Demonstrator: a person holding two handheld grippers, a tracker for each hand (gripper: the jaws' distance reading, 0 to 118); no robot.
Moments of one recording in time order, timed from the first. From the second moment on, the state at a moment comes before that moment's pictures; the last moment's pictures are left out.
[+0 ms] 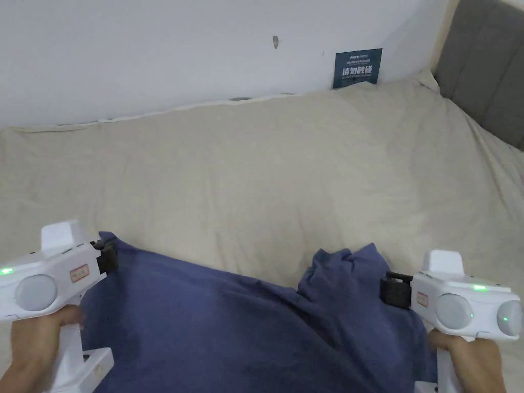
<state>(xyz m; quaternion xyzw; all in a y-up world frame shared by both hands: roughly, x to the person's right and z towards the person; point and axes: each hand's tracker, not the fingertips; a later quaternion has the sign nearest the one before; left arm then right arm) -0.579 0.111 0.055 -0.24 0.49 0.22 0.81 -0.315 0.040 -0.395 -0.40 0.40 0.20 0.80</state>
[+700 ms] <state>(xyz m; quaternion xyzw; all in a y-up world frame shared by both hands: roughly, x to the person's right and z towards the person) -0.519 0.168 0.120 -0.18 0.51 0.21 0.81 -0.292 0.125 -0.348 -0.23 0.47 0.22 0.82</state>
